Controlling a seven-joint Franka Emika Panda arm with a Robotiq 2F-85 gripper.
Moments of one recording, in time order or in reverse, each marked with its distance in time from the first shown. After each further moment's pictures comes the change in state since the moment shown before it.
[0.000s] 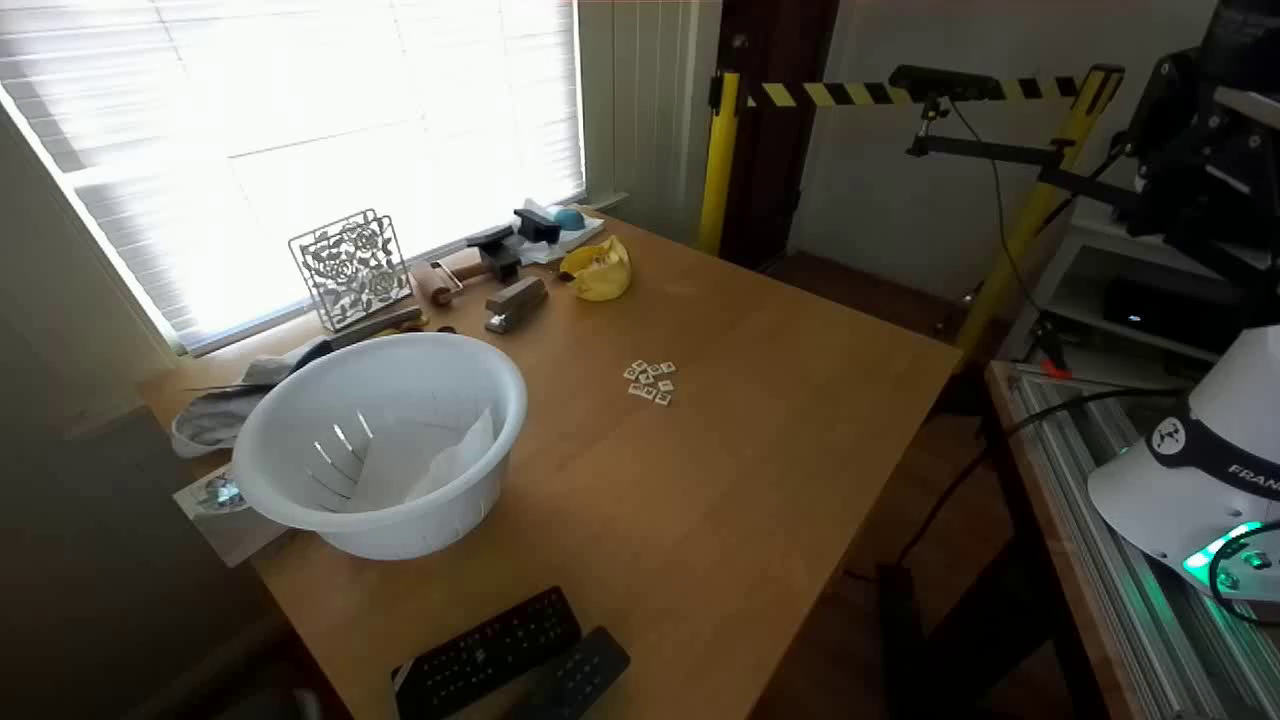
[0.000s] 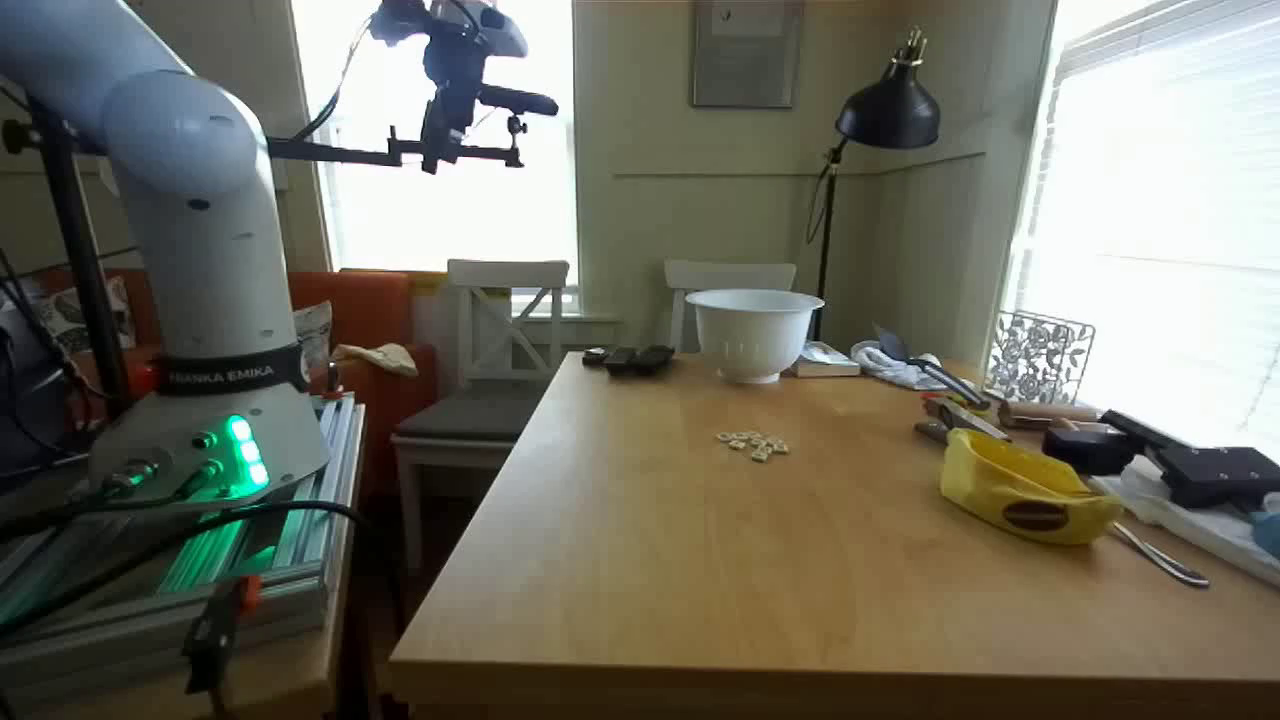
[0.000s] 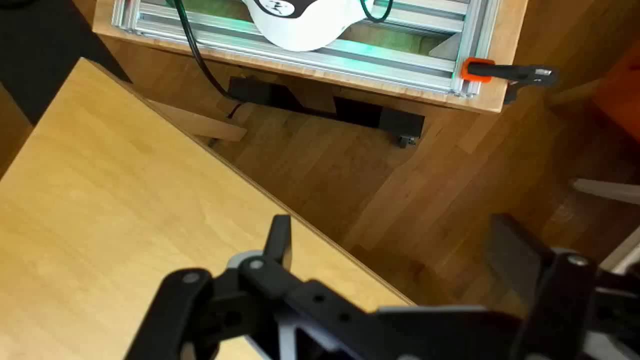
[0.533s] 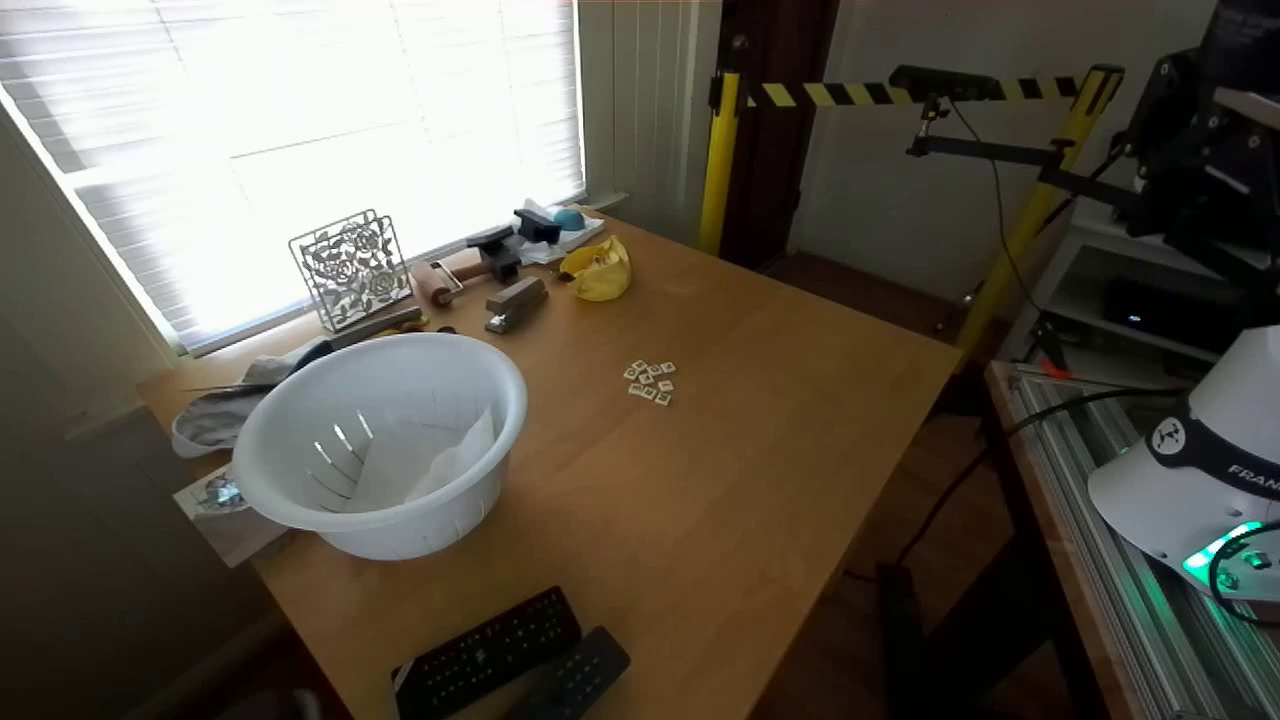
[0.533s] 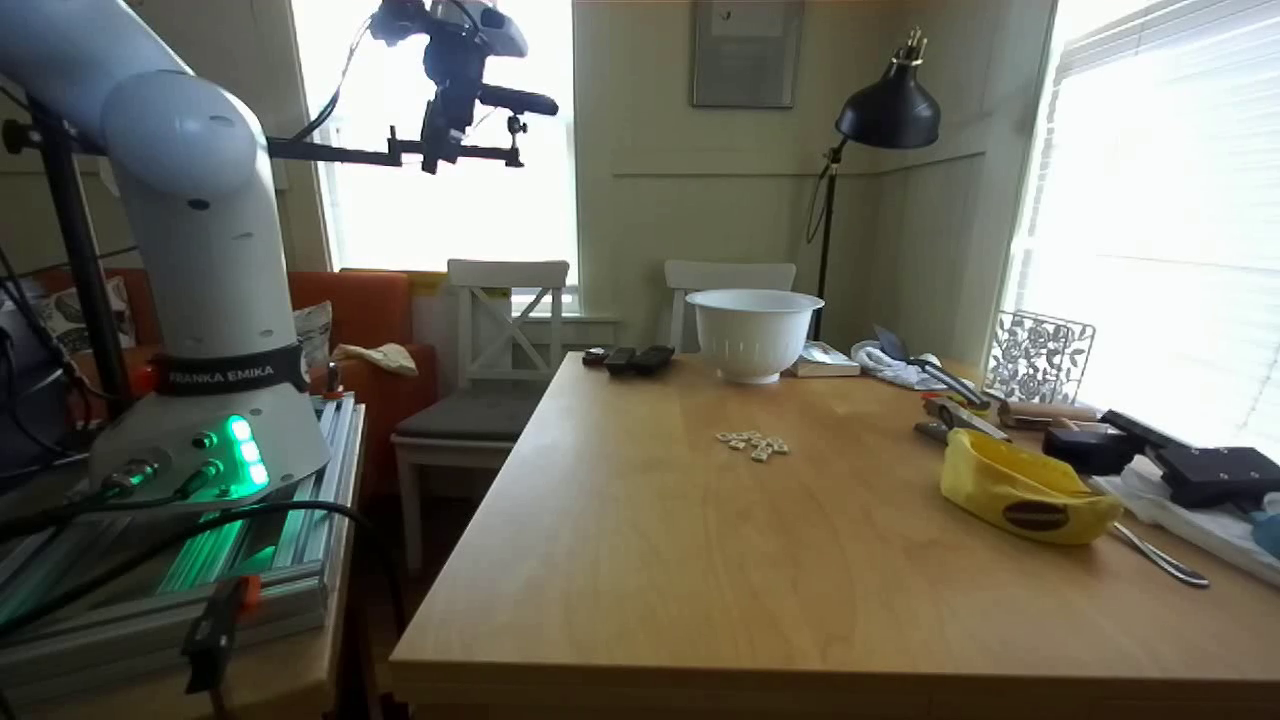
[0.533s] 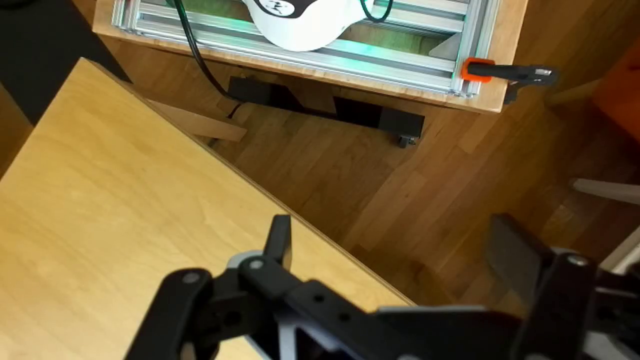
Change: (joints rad) arm 0.000 0.000 0.000 0.000 0.000 0.000 0.000
